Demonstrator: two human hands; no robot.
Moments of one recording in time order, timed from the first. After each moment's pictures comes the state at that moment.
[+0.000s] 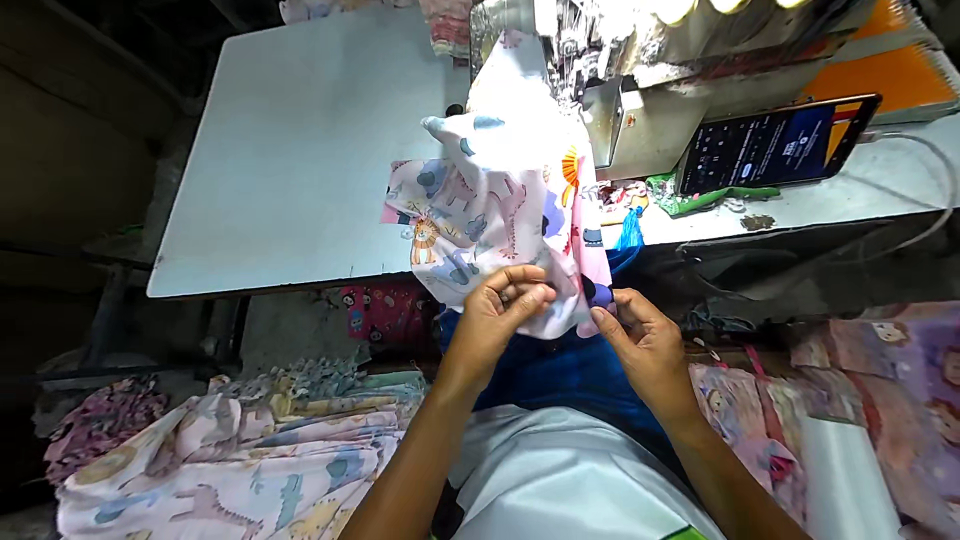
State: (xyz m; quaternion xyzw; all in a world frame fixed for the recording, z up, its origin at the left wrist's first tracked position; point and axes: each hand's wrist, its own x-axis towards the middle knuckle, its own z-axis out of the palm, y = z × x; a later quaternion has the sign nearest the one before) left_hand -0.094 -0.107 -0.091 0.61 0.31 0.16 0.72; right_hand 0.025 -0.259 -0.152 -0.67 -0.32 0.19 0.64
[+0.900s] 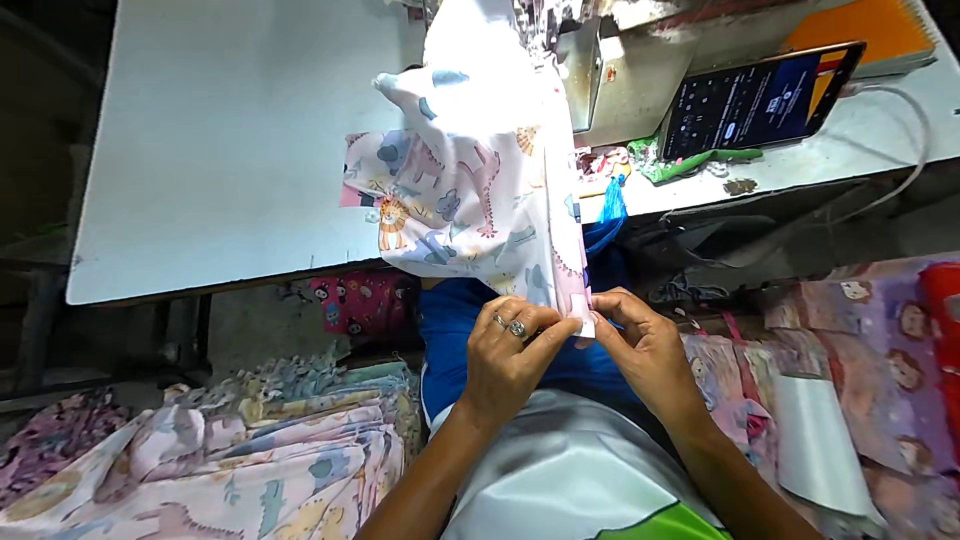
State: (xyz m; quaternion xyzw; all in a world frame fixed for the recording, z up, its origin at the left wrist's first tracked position) left_hand -0.110 -0.146 -0.151 0.91 0.07 0.37 0.20; right_hand 0.011 -0.284 -0.139 -0.66 -0.29 0.27 0.64
